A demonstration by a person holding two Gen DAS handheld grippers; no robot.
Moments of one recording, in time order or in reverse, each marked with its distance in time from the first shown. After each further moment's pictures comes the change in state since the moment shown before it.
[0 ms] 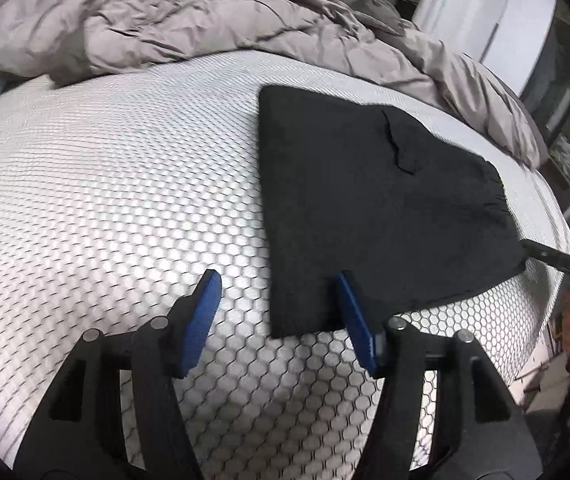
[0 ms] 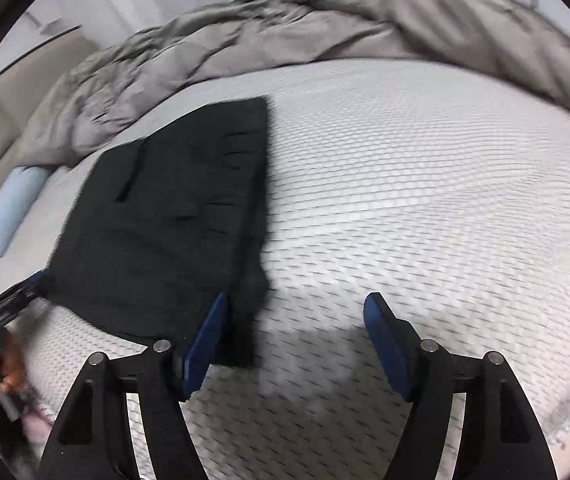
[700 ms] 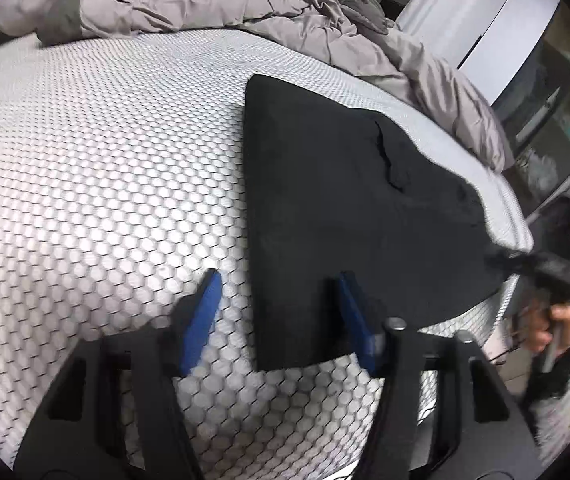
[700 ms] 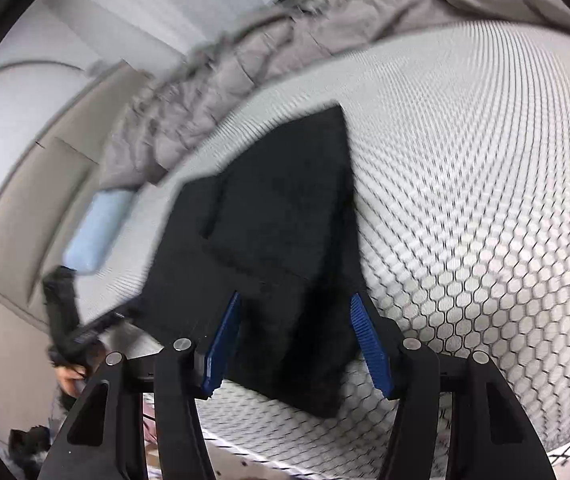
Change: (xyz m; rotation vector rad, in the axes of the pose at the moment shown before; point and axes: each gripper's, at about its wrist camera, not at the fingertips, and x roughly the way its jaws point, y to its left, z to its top) left arm -0.007 0.032 -0.024 -0.066 0.078 -0.231; right arm 0.009 0.019 -0.010 0.104 0.080 0.384
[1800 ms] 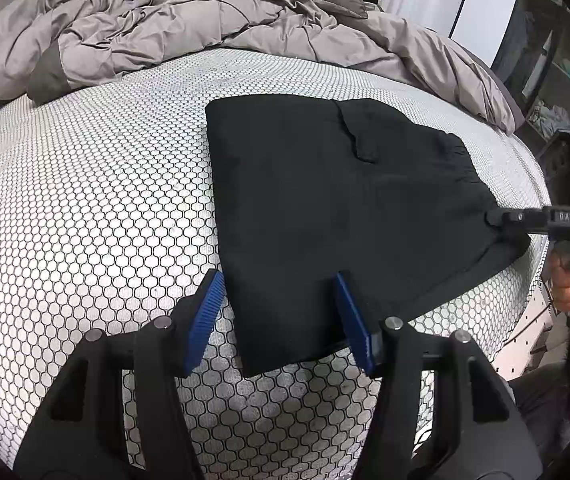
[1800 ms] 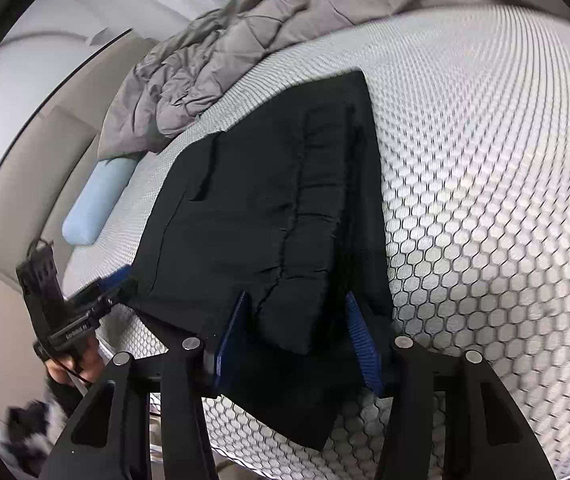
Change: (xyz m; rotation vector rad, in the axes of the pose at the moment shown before) left arm -0.005 -0.035 -0.001 0.196 -0.019 0.151; right arm 0.036 0.002 0.011 -0.021 0.091 0.052
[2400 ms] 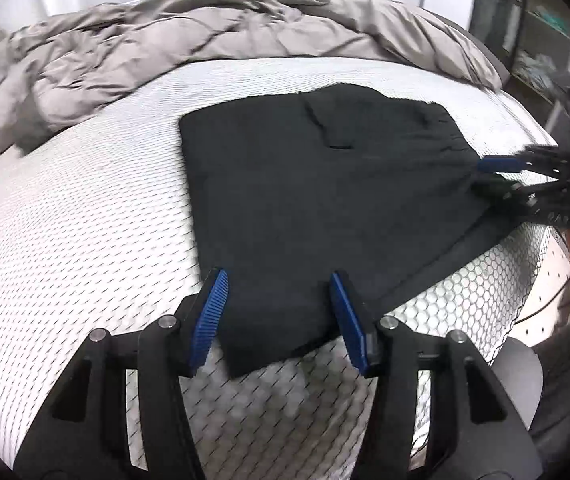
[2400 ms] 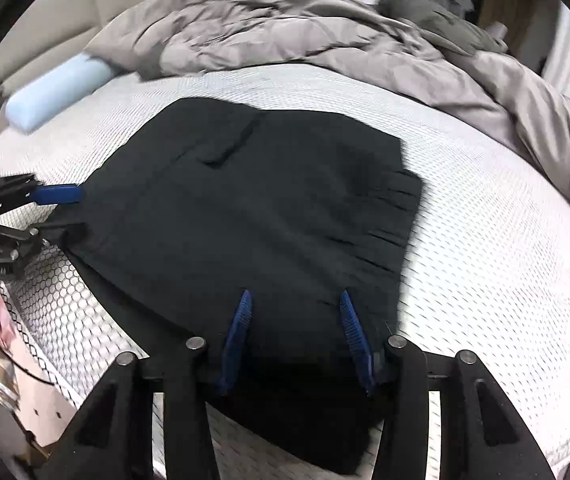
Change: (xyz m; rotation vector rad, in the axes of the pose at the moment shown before) left arm -0.015 -0.035 -0.014 0.157 -0.008 0.047; right arm 0.017 0.082 -0.017 -0.486 -0.068 -0.462
